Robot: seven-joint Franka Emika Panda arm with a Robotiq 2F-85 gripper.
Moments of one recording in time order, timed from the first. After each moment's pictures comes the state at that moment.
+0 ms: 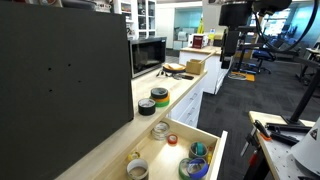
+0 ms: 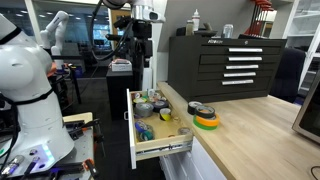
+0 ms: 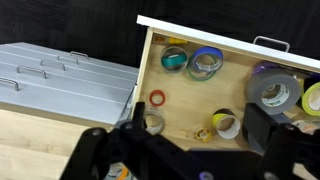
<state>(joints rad) 0.02 -0.56 0.00 -2.51 -0.02 1.95 0.02</state>
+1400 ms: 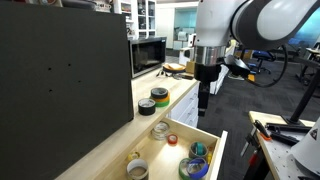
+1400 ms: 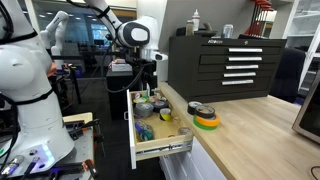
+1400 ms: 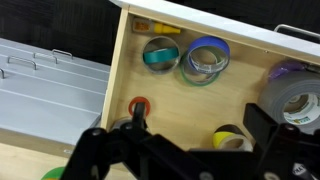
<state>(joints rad) 0.02 -0.18 0.10 -2.58 -0.03 2.36 0.12</state>
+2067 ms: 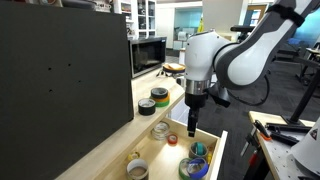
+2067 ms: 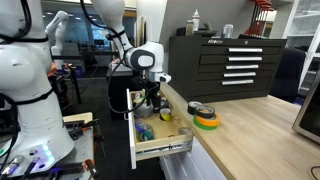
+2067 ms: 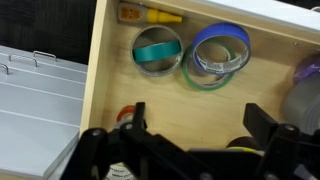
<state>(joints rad) 0.02 0.11 0.08 -2.55 -0.03 2.63 0.12</state>
